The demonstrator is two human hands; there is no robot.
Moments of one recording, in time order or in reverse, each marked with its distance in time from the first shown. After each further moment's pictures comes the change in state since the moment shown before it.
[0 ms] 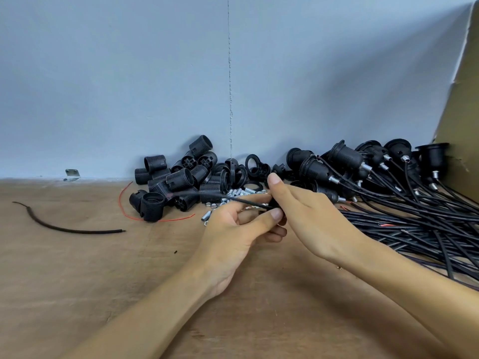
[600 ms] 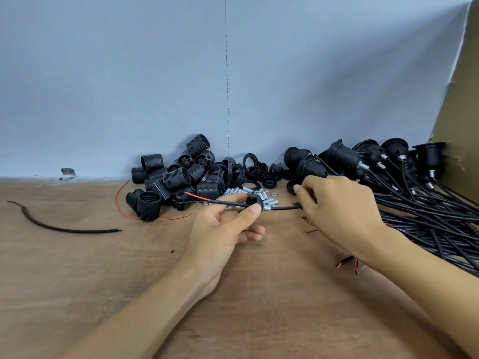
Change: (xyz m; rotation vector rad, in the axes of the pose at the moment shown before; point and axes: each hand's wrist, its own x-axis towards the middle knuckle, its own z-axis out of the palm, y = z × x) left_hand 0.001 -0.002 -0.010 0.030 0.191 0.024; right_hand 0.023 0.042 -0.024 -0.857 0.354 -0.158
